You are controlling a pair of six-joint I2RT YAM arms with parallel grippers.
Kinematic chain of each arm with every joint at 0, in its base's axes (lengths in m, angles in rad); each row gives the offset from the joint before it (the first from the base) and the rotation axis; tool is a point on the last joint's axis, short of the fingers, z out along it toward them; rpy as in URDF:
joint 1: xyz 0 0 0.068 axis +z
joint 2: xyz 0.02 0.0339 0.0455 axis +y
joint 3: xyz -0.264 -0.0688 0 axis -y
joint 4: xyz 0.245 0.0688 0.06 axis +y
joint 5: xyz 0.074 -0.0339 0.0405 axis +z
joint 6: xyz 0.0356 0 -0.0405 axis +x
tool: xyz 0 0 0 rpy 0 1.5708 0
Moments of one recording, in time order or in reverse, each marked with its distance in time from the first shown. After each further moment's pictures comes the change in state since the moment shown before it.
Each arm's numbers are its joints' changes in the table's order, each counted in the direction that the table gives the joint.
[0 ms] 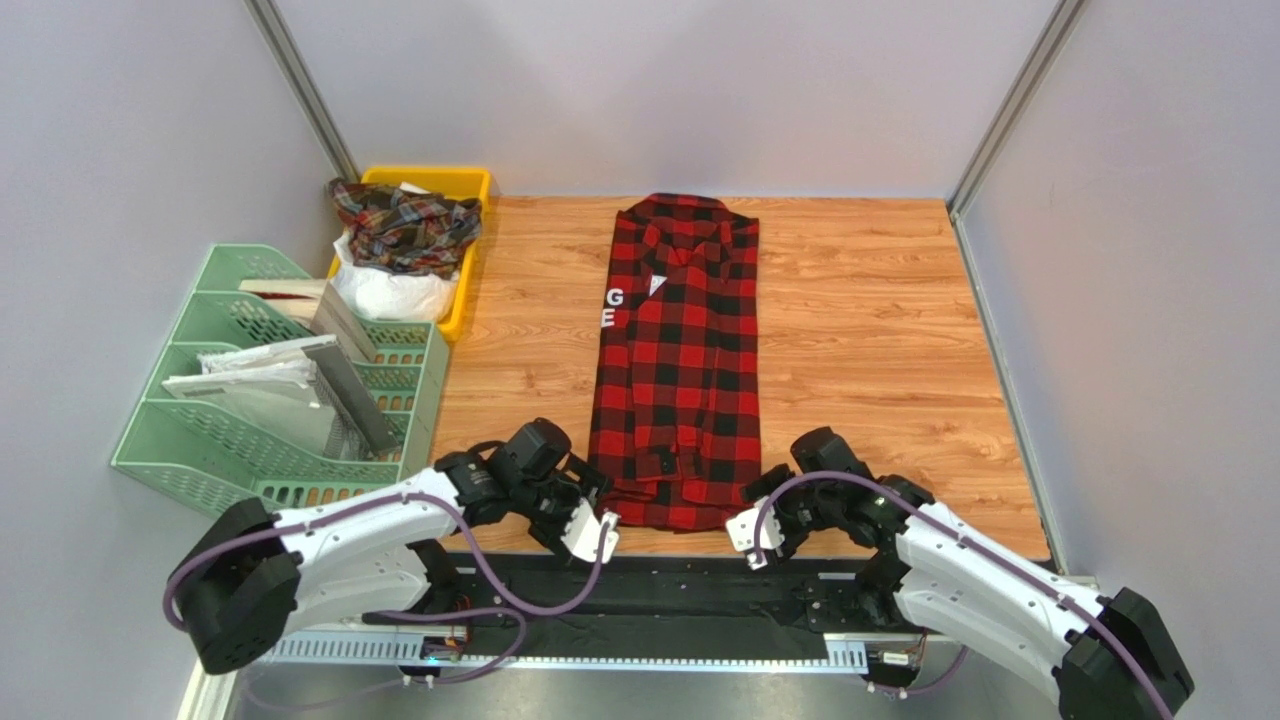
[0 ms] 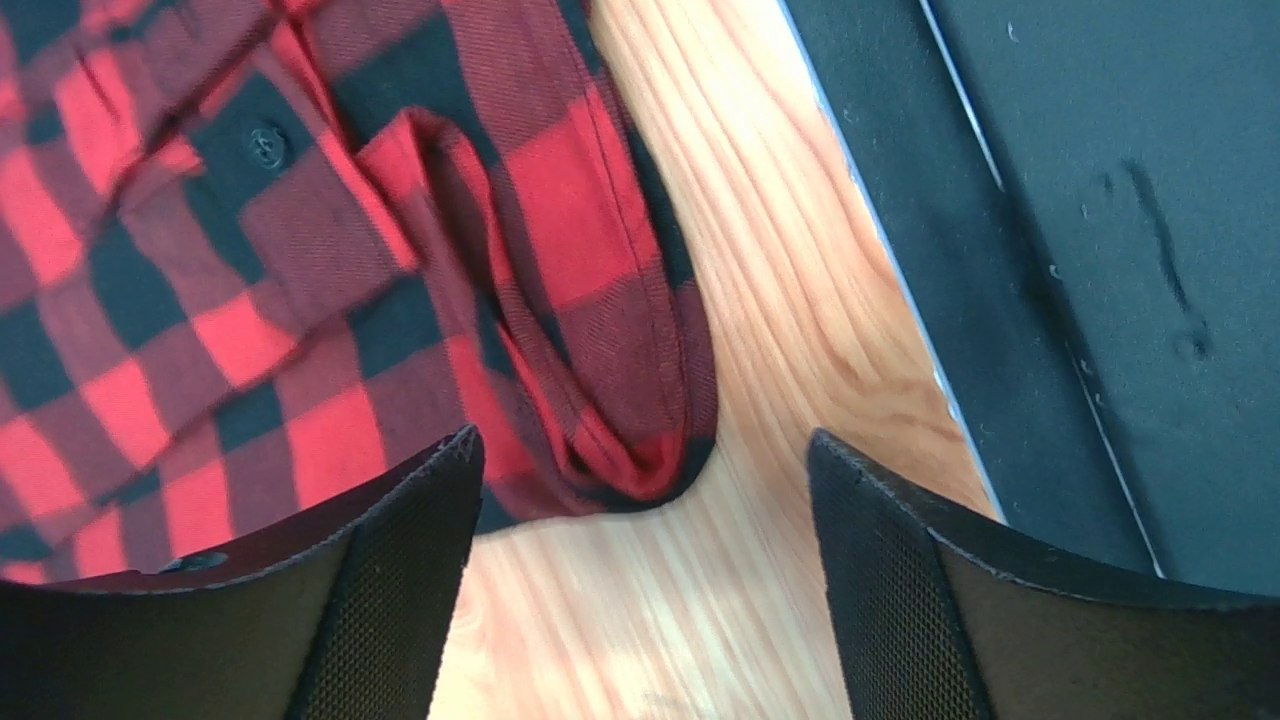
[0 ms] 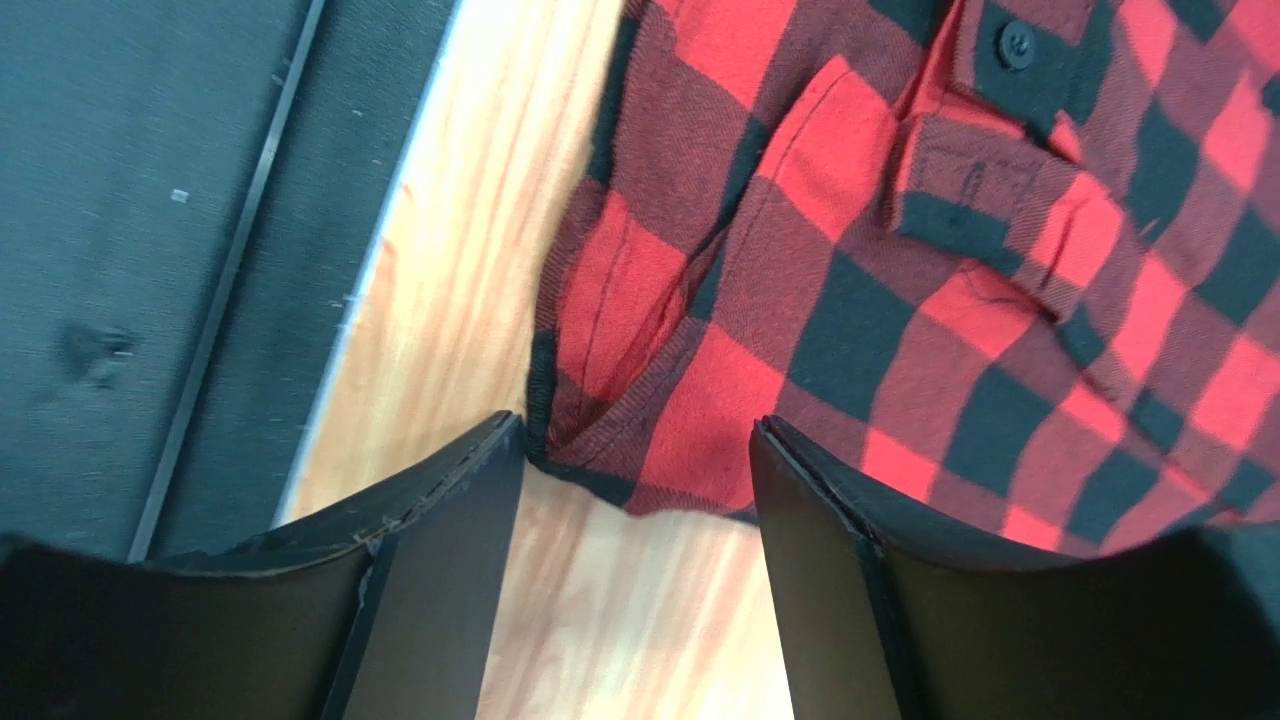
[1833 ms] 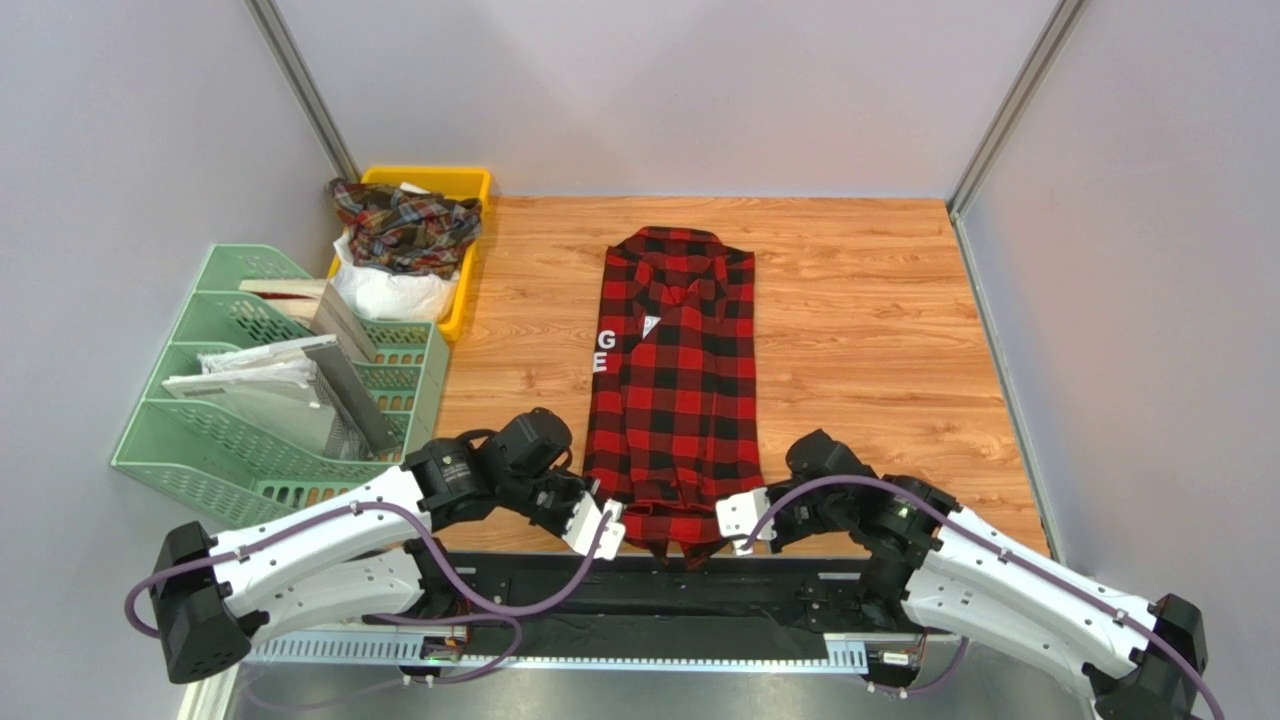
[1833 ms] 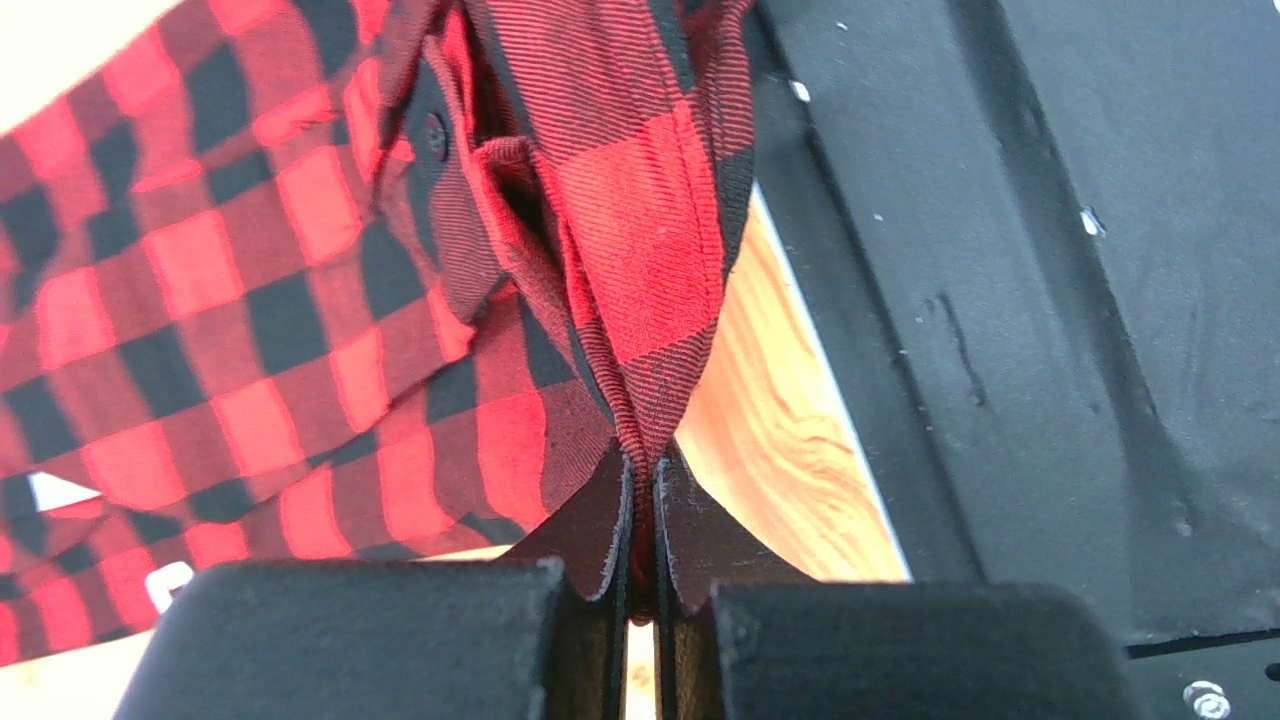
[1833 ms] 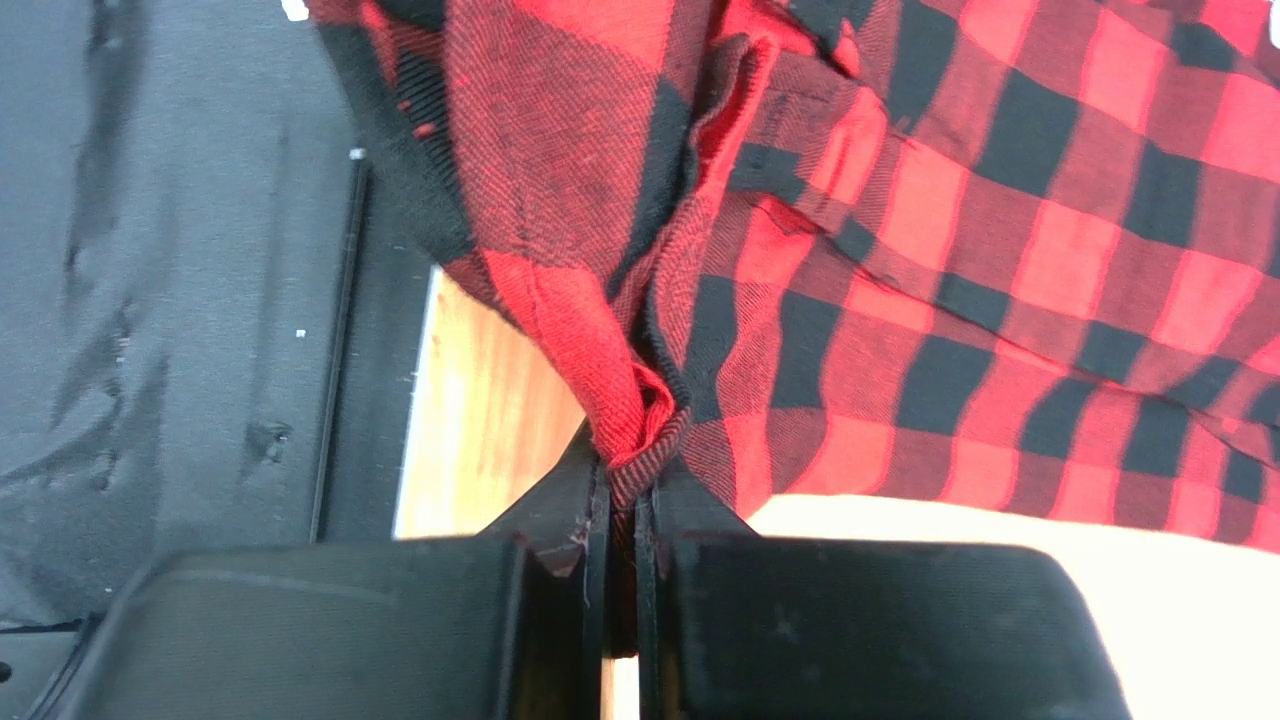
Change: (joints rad) left arm -0.132 -0.120 0.226 0.291 0.009 -0.215; right arm 0.232 -0.135 0.152 0.158 -0.185 0.404
